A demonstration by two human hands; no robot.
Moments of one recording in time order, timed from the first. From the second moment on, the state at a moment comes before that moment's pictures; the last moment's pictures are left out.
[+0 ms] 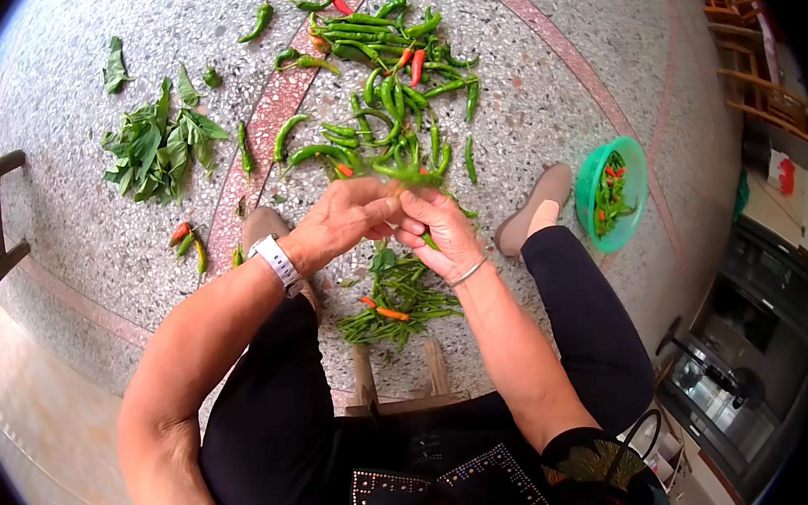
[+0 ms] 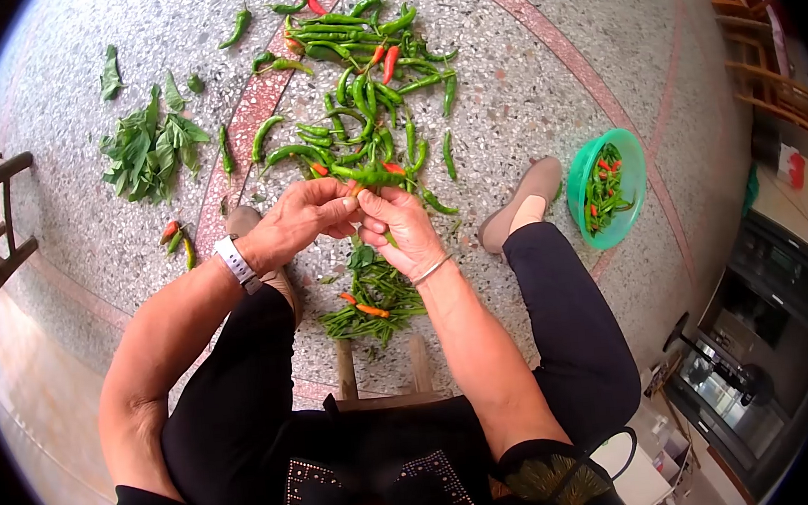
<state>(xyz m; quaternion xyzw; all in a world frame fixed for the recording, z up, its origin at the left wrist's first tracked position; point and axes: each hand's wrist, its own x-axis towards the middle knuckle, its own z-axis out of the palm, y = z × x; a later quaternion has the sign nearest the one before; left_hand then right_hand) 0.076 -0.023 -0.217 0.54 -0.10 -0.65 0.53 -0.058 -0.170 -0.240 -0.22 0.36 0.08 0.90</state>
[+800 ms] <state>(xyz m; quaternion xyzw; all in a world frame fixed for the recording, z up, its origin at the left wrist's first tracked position) 0.075 -0.006 -0.232 0.56 -0.09 -0.65 0.51 -0.045 -0.162 -0.224 -0.34 0.37 0.09 0.86</state>
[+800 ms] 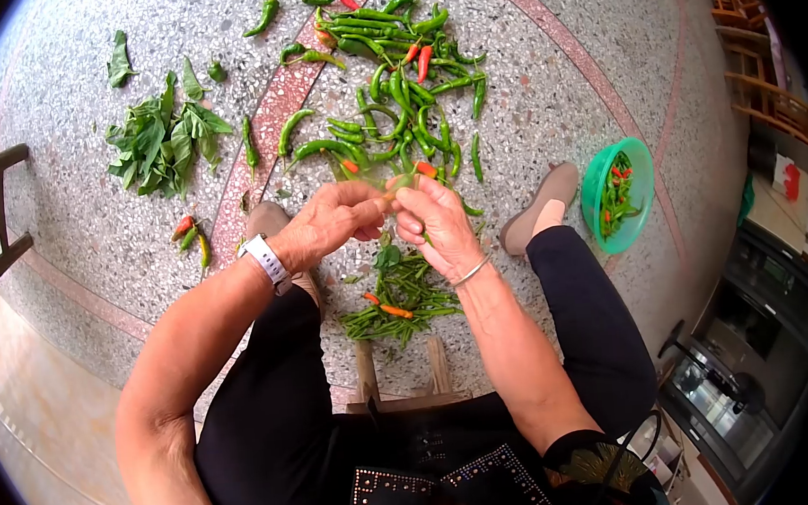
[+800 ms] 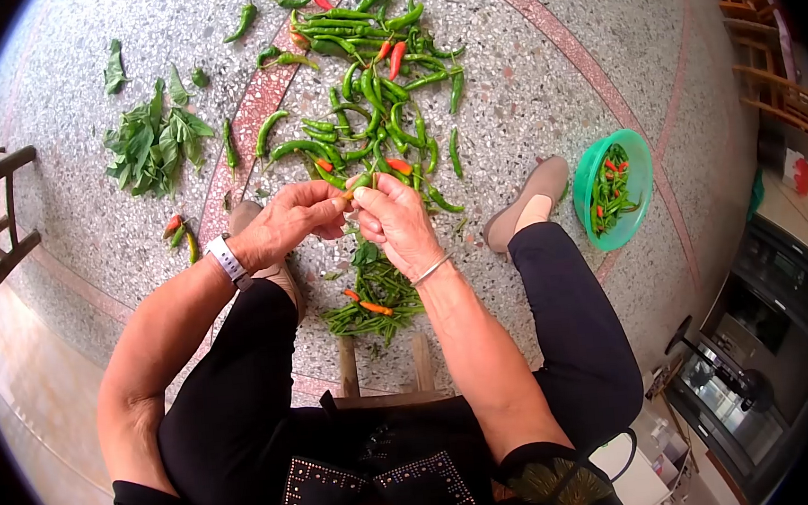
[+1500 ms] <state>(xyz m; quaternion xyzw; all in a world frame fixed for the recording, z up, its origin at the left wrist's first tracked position) 0.059 -0.011 -0.234 0.76 -0.37 -0.32 0.42 -0.037 -0.125 -0.224 -0.39 0.45 -0.05 0.80</state>
